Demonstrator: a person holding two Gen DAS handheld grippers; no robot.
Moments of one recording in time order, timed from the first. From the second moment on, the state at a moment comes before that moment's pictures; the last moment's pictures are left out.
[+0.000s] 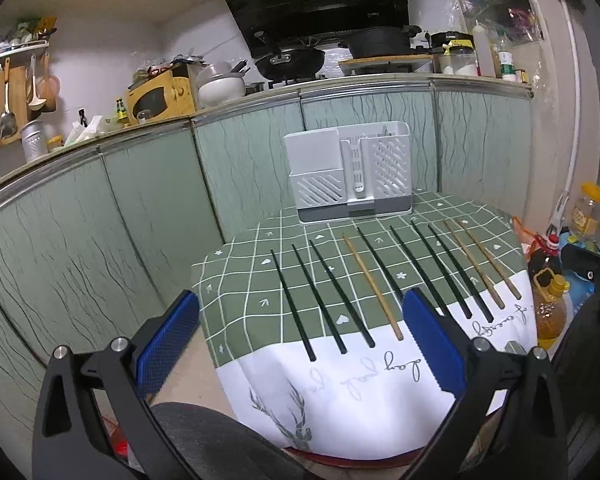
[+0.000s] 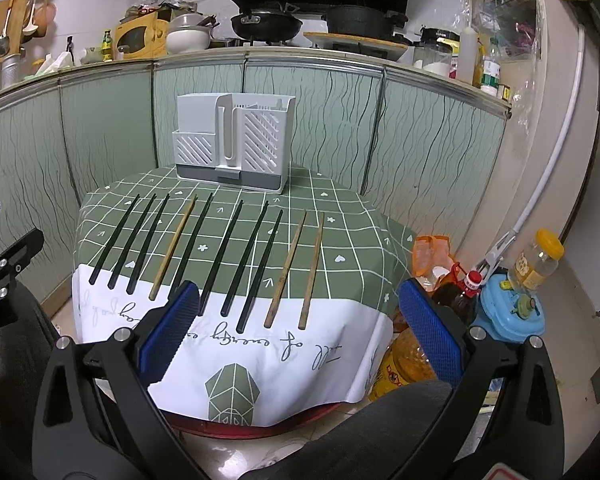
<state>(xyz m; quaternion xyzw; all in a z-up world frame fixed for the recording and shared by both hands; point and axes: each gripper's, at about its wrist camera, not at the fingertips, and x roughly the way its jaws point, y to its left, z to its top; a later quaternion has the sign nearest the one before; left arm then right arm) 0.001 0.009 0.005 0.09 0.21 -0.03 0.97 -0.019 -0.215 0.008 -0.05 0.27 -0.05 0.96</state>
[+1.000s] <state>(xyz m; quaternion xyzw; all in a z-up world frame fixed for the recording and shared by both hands) 0.065 0.026 -0.013 0.06 0.27 -0.06 0.96 0.044 -0.254 -0.012 -0.04 0.32 -0.02 0.95</state>
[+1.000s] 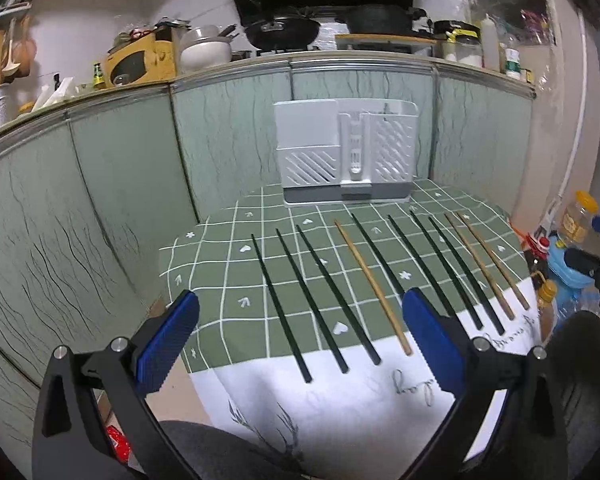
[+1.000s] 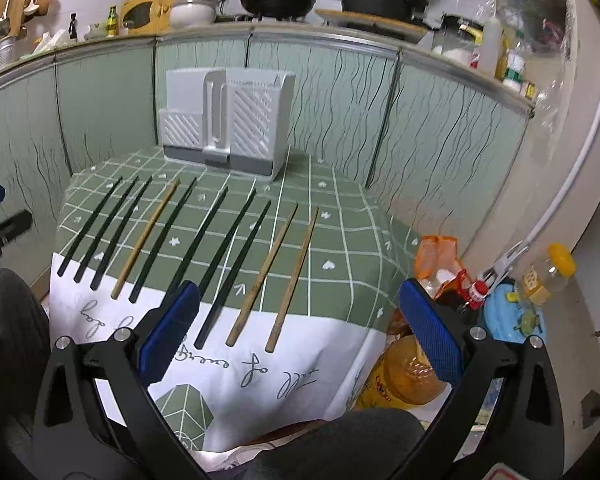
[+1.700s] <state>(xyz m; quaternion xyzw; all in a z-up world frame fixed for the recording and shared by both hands) 0.090 0.032 -0.082 0.04 0.31 0.03 0.95 0.070 -0.270 -0.085 0.00 0.36 -0.08 0.93</state>
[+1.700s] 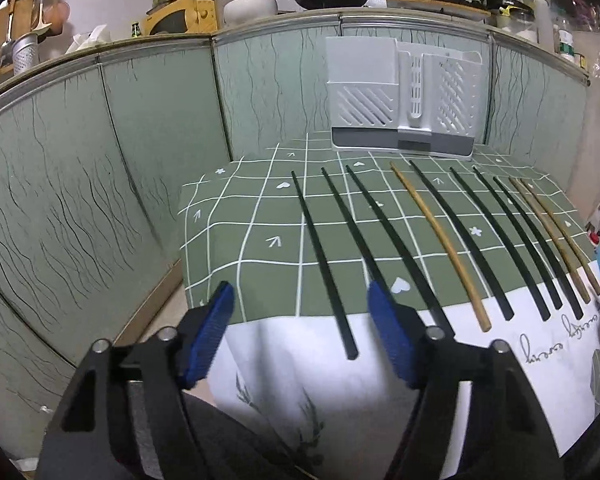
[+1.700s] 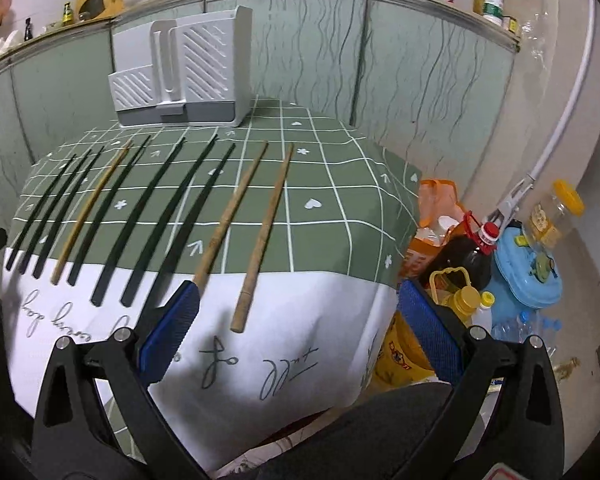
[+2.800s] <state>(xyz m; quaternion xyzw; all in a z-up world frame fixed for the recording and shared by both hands) 0.099 0.021 -0.088 0.04 0.34 0.03 0.94 0.080 -0.256 -0.091 0.00 0.35 -0.05 0.94</state>
